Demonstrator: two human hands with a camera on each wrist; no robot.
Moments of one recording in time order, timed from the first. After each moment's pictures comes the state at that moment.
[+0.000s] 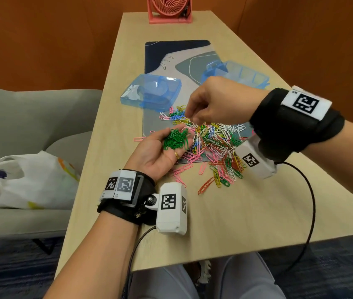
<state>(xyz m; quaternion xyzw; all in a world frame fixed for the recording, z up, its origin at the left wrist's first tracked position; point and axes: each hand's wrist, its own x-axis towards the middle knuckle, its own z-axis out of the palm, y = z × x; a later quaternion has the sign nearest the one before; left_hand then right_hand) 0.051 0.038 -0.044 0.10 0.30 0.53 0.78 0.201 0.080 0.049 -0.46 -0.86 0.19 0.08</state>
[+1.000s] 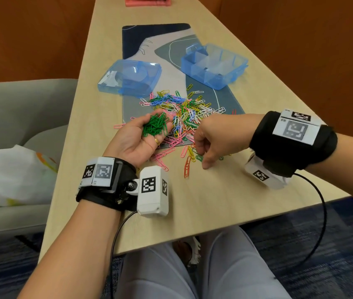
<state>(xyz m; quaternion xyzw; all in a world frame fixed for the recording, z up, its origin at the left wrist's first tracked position) 0.050 0.033 -0.048 0.14 0.32 0.55 0.76 0.236 0.028 0.005 -0.46 -0.86 0.19 -0.14</state>
